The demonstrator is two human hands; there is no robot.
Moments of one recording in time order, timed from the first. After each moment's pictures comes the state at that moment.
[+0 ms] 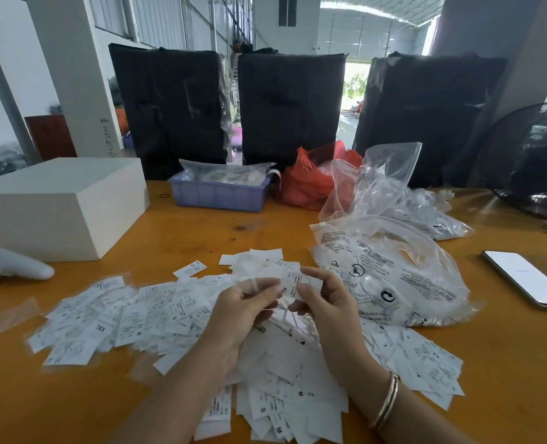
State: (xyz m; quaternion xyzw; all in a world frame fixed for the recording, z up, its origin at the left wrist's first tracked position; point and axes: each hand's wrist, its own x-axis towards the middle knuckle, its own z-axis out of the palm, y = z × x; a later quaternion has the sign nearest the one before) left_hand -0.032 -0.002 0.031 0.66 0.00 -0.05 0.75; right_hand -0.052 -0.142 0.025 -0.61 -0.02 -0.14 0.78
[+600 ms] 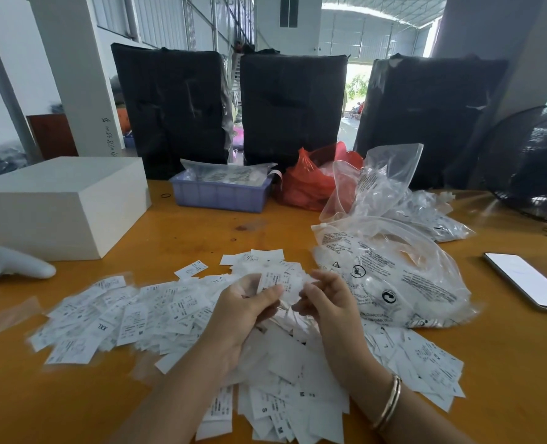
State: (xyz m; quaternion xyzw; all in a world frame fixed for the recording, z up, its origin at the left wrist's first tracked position) left_hand -0.036 -0.001 0.038 0.66 -0.02 -0.06 0.75; right_hand -0.050 -0.143 0.024 -0.60 -0.01 -0.13 0.79
